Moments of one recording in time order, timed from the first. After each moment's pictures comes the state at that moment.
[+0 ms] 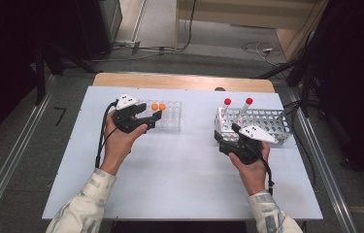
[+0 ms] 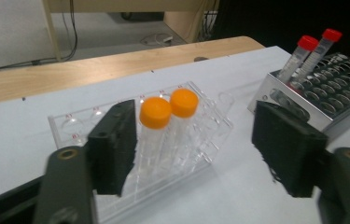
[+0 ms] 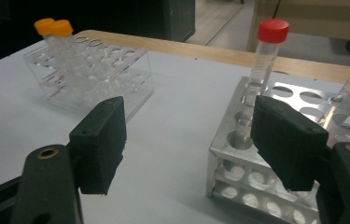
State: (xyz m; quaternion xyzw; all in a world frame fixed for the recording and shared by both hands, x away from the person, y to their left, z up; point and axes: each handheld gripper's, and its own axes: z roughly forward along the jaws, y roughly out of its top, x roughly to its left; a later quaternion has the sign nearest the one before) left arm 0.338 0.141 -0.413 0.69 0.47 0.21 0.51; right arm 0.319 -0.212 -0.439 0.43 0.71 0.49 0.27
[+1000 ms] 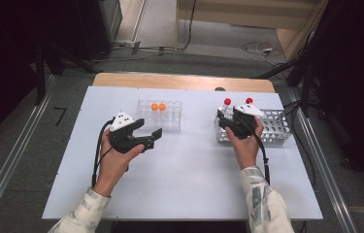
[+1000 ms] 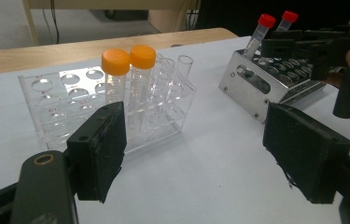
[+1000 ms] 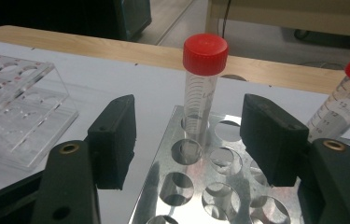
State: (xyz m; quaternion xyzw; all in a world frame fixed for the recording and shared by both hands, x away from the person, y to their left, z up) left arm 0.298 0.141 -0.427 0.70 0.45 0.20 0.52; right arm 0.398 -0.203 -0.447 0.48 0.70 0.43 0.31
